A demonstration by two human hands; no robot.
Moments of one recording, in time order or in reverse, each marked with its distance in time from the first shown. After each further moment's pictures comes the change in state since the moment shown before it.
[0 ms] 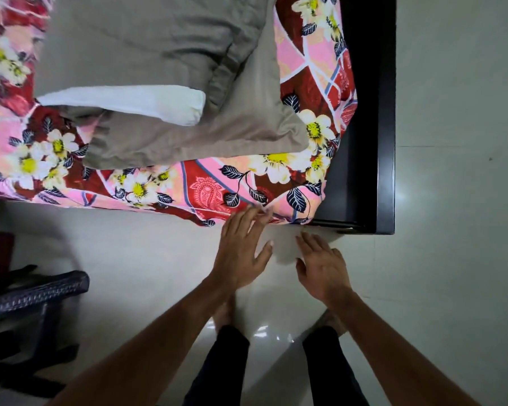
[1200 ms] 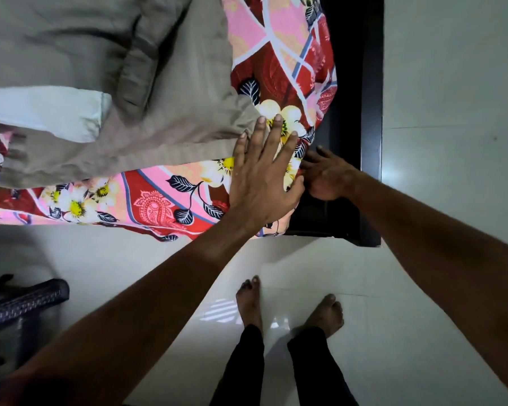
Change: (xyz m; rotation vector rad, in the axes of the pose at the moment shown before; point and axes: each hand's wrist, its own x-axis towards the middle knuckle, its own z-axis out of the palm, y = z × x) left_hand 0.179 0.053 0.034 0.416 -0.002 0.005; right_hand 0.202 0.111 -0.087 -0.397 -0.358 -0.386
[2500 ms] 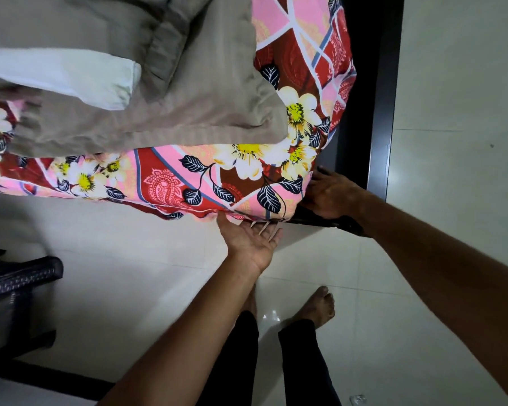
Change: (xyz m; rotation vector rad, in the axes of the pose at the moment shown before) left_hand -0.097 0.012 -0.005 -2.365 -0.076 -1.753; right_hand -0.038 -0.045 0.000 -0.012 -0.123 -0.073
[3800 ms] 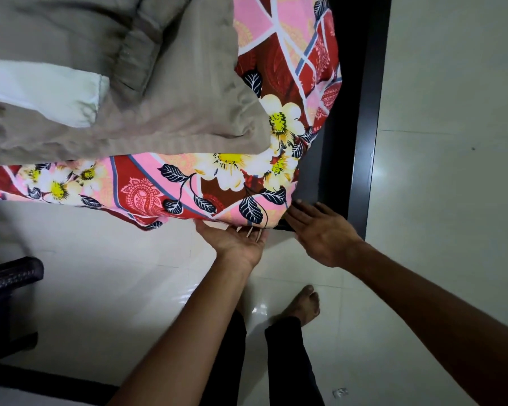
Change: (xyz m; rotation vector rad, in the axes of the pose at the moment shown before) left_hand 0.008 -0.002 0.021 -0.202 0.101 -0.010; right_hand -0.045 -0.026 0.053 0.128 0.163 0.047
